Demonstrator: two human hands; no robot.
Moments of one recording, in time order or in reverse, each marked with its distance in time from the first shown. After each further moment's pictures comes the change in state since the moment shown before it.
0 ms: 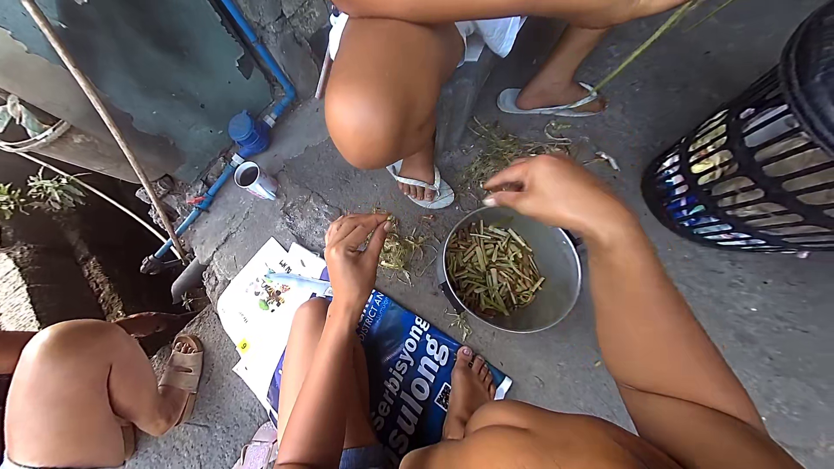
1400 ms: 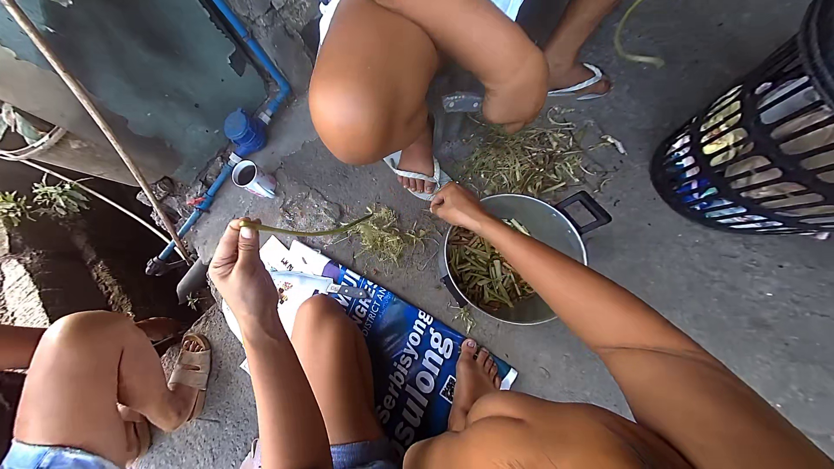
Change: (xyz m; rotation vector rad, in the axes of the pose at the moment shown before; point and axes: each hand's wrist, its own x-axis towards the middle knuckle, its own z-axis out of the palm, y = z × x) left_hand 0.011 -0.034 -0.105 -0.477 0.394 -0.290; right_hand 0.079 0.058 0.145 0.008 -0.226 0.287
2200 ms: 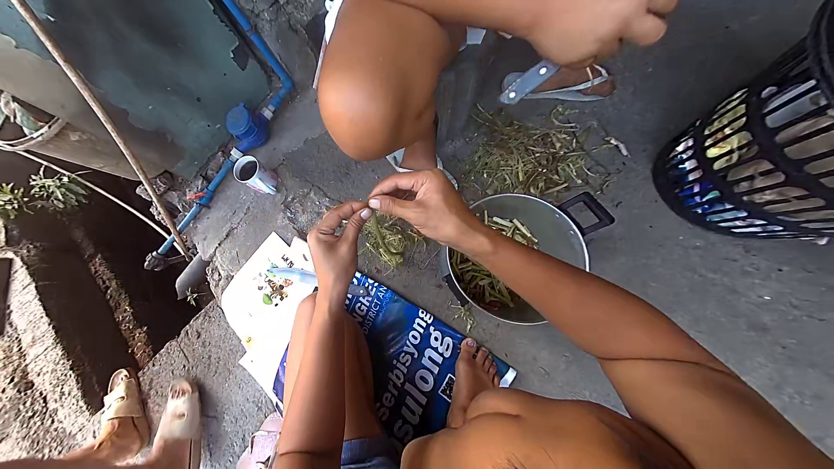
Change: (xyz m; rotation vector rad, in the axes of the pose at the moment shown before) left_hand -0.035 -0.019 0.083 0.231 -0.346 0.028; right_hand -0.092 -0.122 -0.030 0.782 0.173 -0.594
